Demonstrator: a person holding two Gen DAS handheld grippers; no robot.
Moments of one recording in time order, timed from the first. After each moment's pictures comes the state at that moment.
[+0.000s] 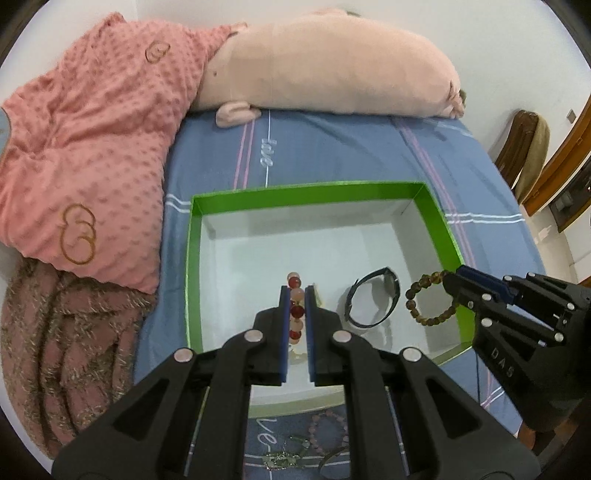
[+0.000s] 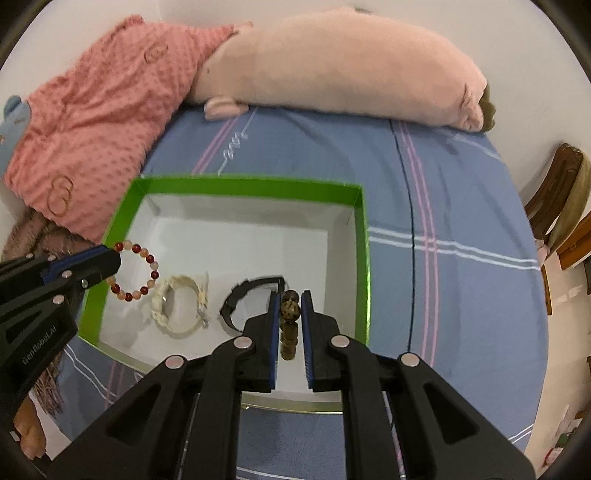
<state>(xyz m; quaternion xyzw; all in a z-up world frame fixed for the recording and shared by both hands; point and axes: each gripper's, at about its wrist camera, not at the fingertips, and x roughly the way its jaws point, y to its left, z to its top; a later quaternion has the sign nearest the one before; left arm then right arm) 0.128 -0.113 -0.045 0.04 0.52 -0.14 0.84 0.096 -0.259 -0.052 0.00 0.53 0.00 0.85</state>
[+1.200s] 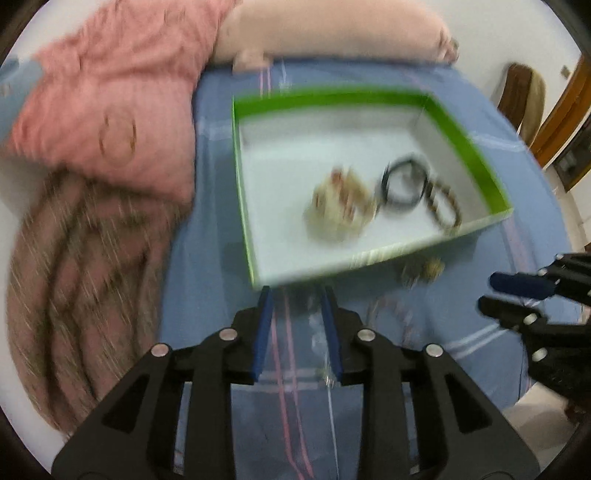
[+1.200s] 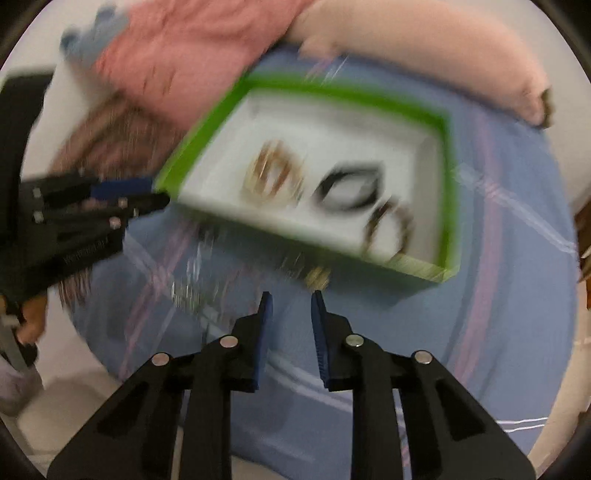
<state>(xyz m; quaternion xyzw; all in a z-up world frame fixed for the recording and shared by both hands) 0.046 -0.053 -0.087 0.09 0.56 -0.14 0.81 -0.003 -0.207 -0.075 -0.03 0.59 0.13 0.79</state>
